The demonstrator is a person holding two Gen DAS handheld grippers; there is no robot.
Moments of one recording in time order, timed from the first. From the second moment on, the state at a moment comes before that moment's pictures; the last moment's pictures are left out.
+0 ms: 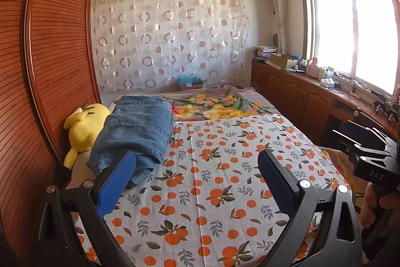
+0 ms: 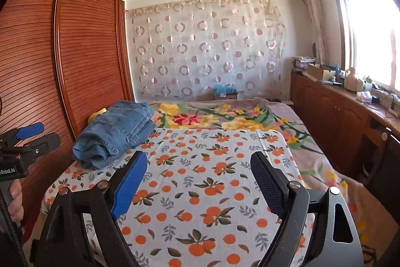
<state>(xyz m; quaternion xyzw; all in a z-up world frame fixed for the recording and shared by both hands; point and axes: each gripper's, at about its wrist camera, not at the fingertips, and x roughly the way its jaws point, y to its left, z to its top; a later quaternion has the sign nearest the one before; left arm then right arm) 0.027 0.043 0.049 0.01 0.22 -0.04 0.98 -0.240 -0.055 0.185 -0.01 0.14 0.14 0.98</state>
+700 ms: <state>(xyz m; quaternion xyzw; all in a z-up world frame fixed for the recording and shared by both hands) 0.025 0.045 0.045 0.00 0.22 -0.03 0.98 -0.245 -0.062 0.190 -0.01 0.14 0.15 0.98</state>
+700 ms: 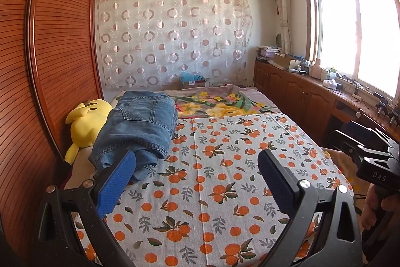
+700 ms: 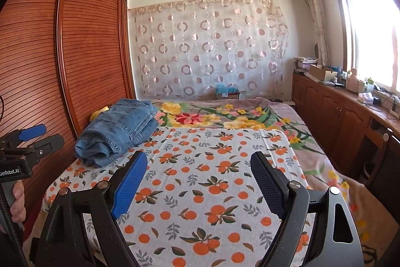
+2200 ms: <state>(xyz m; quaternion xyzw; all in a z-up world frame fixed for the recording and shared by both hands) 0.024 0.044 0.044 0.00 0.22 -0.03 0.98 -0.251 -0.057 0.189 -0.01 0.14 0.14 0.98</state>
